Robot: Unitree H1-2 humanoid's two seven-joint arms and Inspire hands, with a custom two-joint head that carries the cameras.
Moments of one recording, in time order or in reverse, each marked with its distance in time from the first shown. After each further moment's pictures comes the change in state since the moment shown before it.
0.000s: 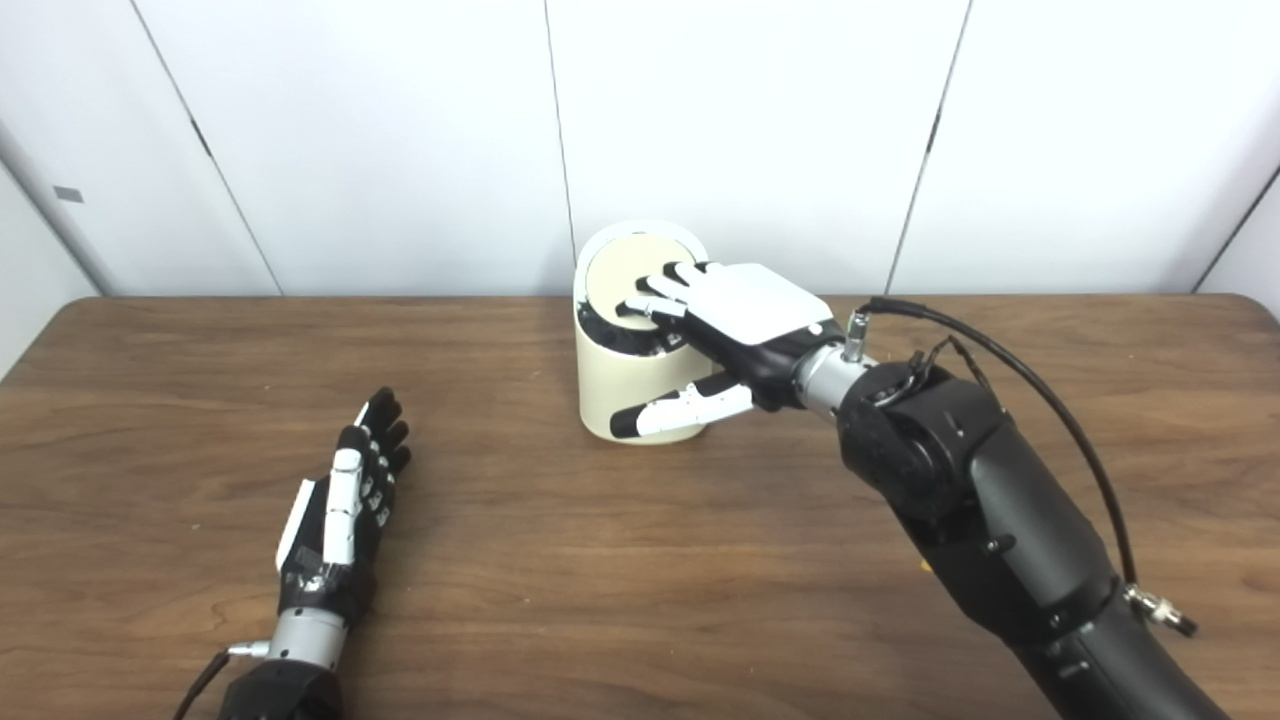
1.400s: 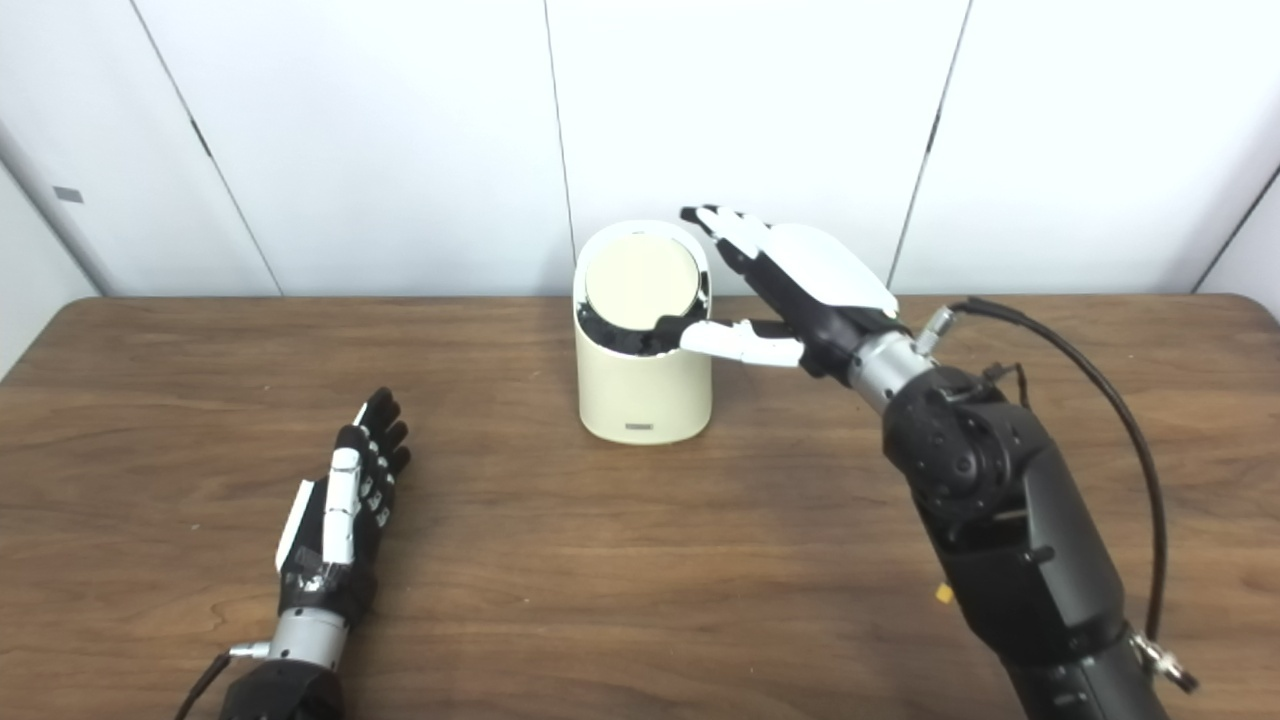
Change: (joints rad) left arm 0.001 0.000 -0.003 -0.007 -0.017 0.003 0.013; right arm 0.114 0.081 -0.239 0.012 0.178 0.054 -0.189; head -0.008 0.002
